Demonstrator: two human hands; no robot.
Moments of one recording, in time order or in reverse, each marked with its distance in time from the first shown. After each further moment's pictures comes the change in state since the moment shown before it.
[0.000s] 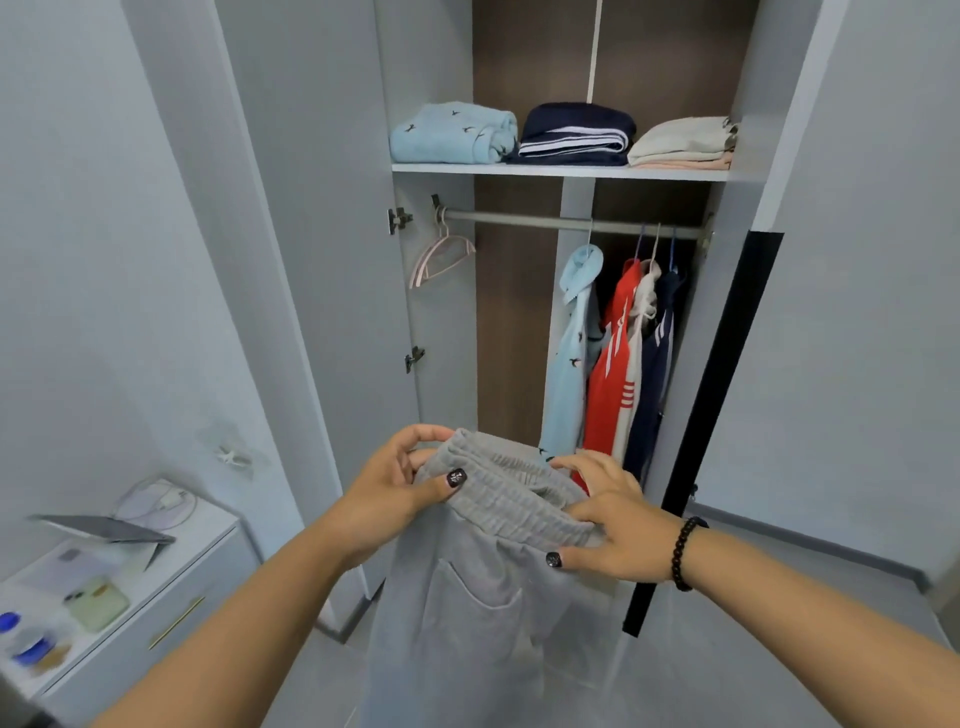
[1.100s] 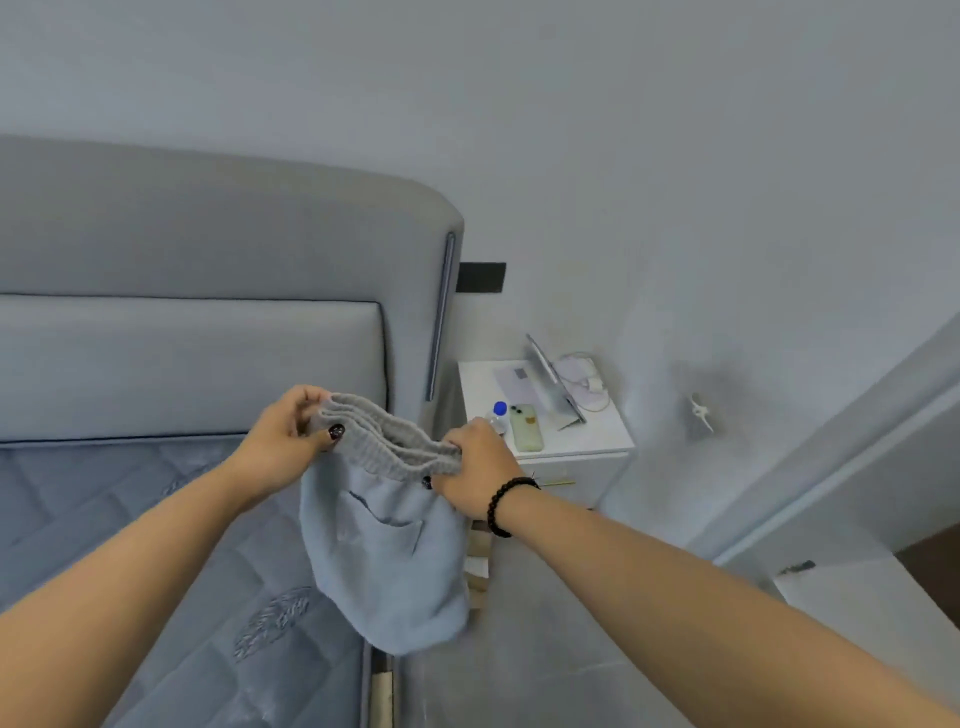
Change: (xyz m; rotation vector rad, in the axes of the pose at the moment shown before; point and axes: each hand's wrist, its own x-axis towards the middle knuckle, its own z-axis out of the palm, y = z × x) left_hand -0.458 -0.081 -0.468 0.206 1.280 -0.287; right_hand 0.327 -0.598 0.303 0.282 -0.405 -0.504
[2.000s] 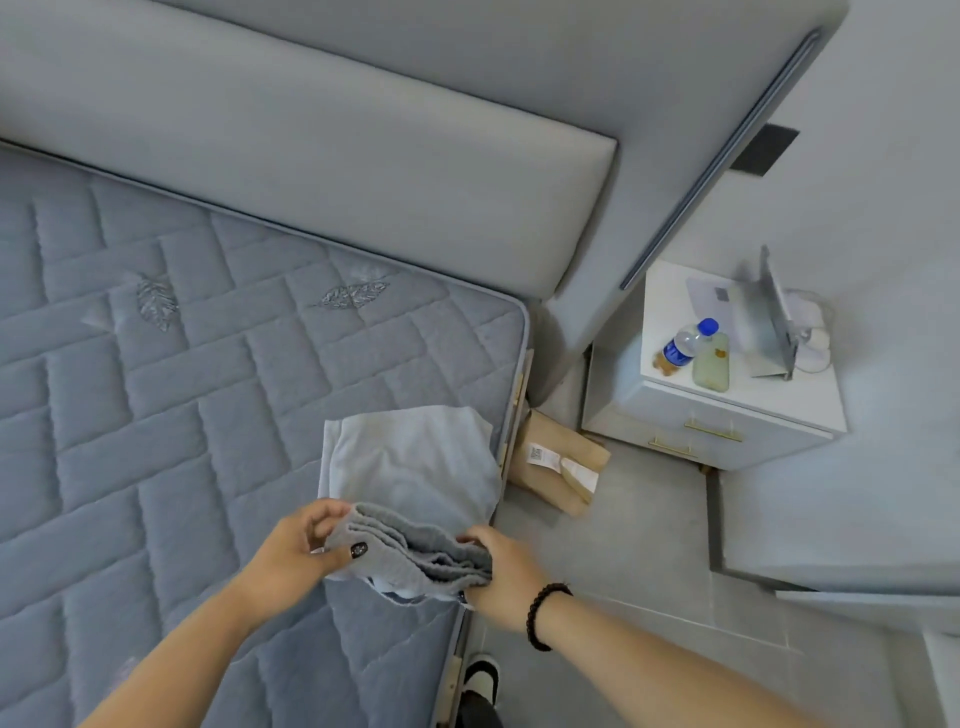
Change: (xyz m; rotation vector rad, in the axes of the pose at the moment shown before) left_hand -0.190 -0.298 -0.061 -0.173 0.112 -0.541; right_hand -0.050 0.057 0.294 0.017 -0.682 0.074
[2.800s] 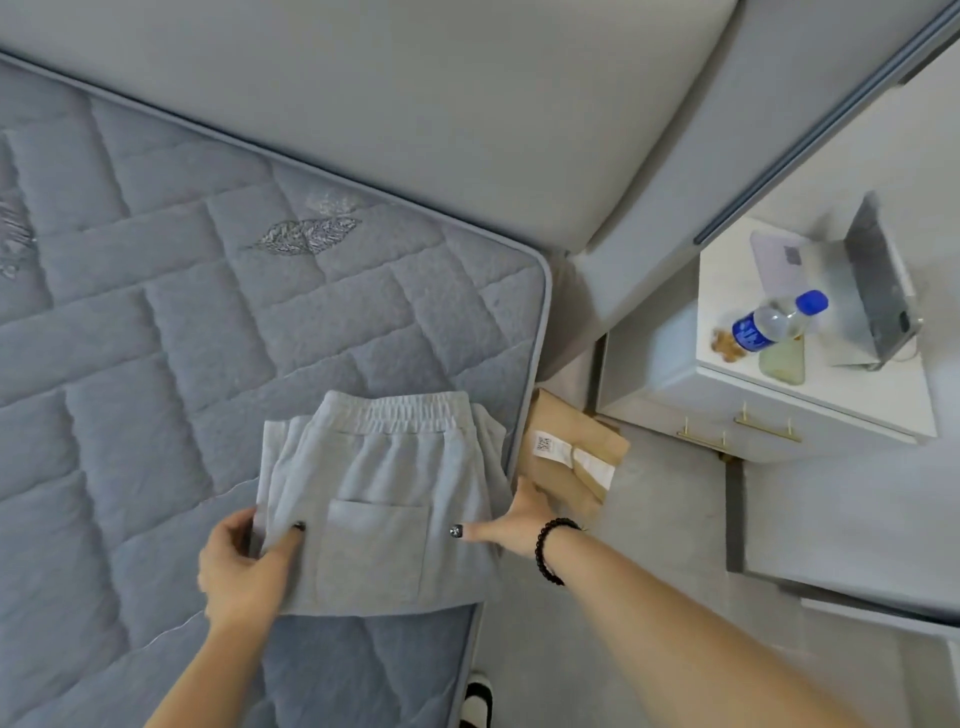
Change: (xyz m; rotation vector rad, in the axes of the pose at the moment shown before) left_hand 0.167 -0.126 0.011 -0.105 0.747 -0.248; right_hand 0.200 0.075 -0.015 0.221 -0.037 0.493
